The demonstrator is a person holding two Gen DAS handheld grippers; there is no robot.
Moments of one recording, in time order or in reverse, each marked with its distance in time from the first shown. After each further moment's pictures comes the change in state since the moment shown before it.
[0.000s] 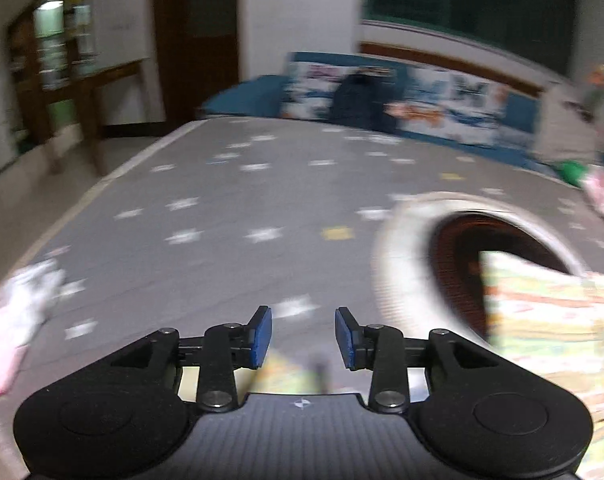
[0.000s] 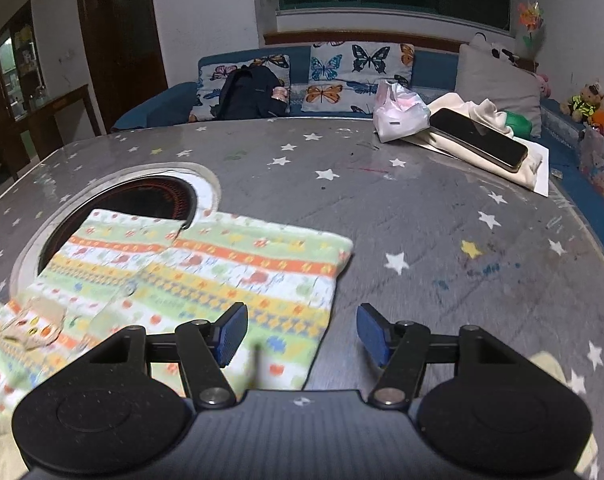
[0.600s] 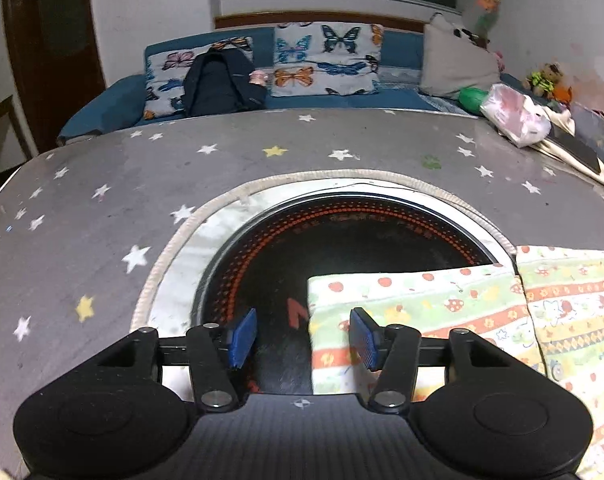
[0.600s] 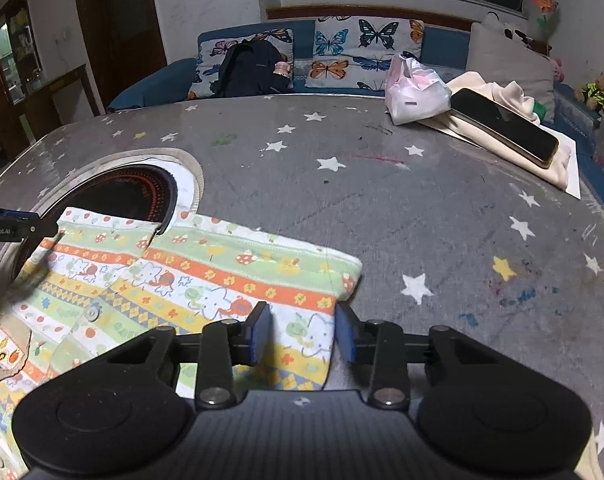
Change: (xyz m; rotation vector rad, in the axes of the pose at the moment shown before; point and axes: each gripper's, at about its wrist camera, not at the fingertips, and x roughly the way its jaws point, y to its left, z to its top) left arm 0.110 -0.128 0.032 0.263 0.082 -0.176; right arm 0.053 -0.002 0.023 -0.013 0.079 0.009
